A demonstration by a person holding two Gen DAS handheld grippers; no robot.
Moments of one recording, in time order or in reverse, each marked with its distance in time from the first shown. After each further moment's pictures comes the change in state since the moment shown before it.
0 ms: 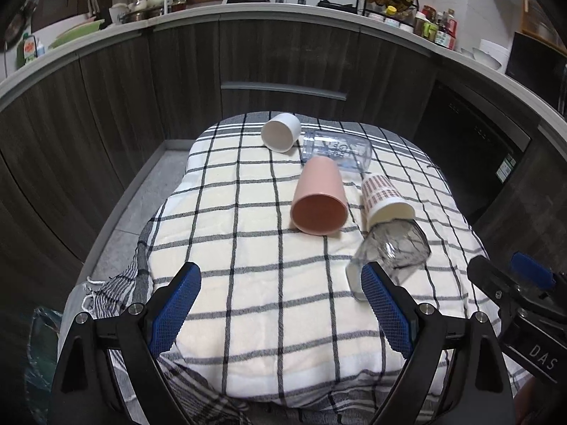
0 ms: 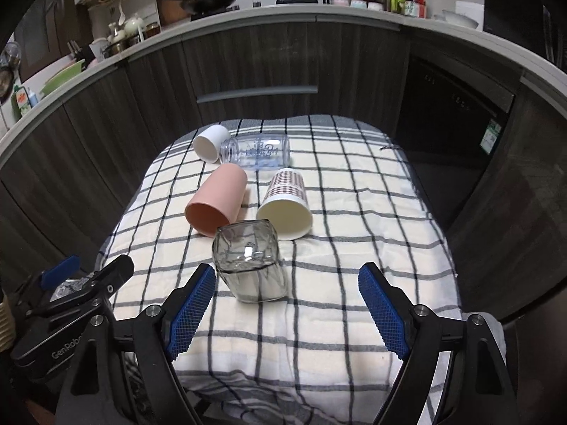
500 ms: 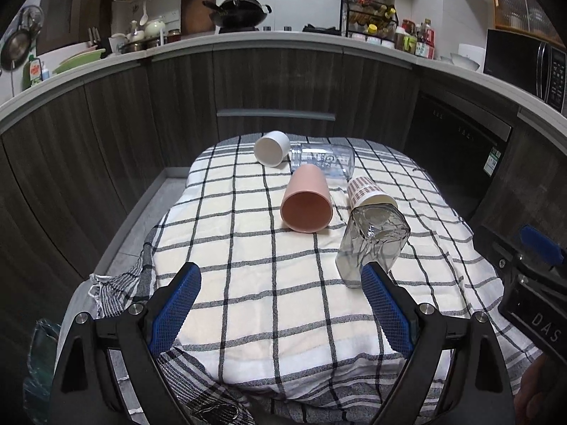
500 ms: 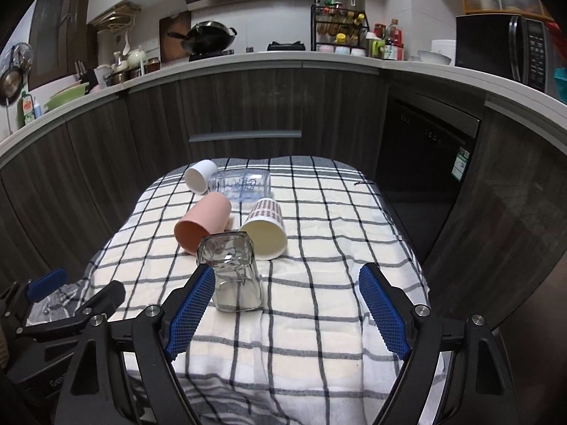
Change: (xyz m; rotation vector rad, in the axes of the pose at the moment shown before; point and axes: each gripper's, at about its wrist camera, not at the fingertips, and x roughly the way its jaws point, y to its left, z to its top) left arm -0.026 -0.012 -0.040 0.040 -0.138 0.007; right arm -0.033 -0.010 -0.038 -0.003 -0.213 -0.068
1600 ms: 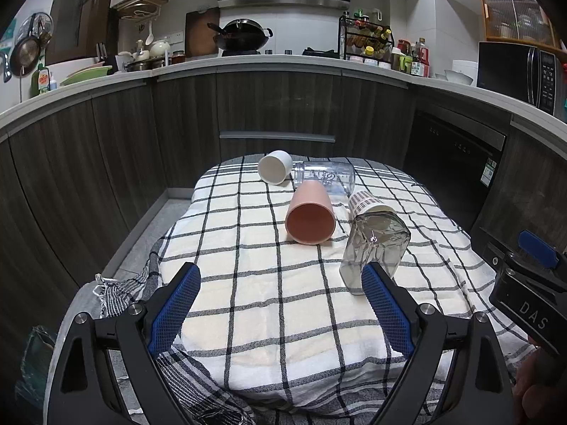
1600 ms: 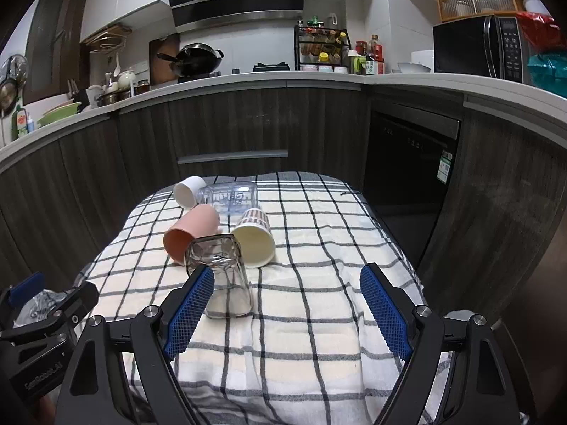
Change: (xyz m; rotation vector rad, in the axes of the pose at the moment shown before) left arm -0.009 0.004 -0.018 0.004 -0.107 0.004; right arm -0.003 -0.003 -0.022 0.024 -0.098 -0.035
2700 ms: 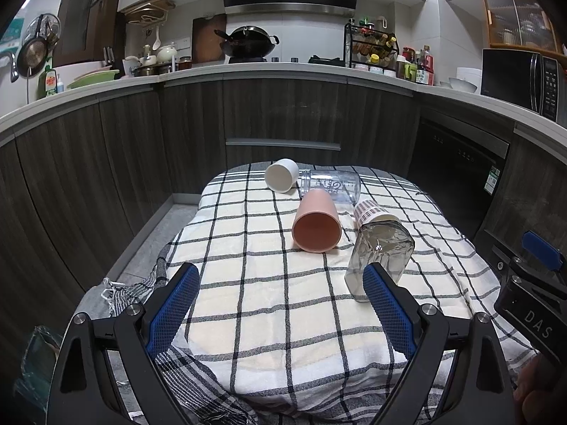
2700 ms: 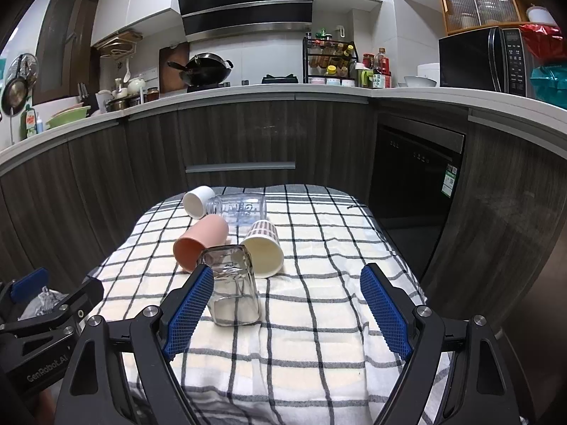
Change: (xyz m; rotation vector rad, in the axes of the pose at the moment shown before) left arm -0.007 0.005 0.004 -0.015 -0.027 0.021; right arm -0.009 0.008 0.002 -0.018 -0.045 0.019
